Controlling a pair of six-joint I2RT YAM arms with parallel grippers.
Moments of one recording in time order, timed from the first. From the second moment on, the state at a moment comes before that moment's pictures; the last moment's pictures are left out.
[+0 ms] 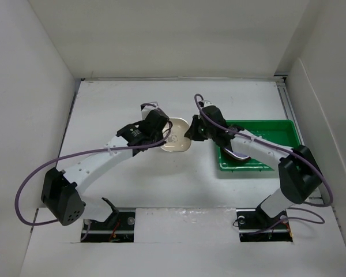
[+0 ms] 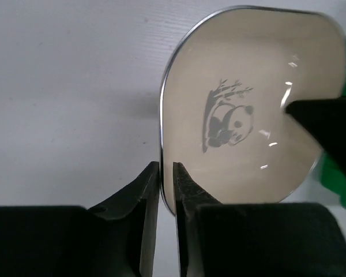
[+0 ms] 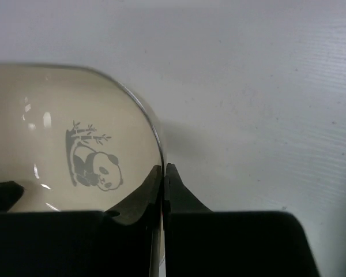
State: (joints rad) left arm -0.75 1.34 1.15 -0.69 -0.37 -0.74; right arm 0.65 1.58 1.07 -0.16 -0.01 0.61
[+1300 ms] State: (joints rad) left arm -0.75 1.25 1.19 -0.87 -0.68 -0.73; right arm 0.17 0.84 0.72 -0.56 0.27 0.87
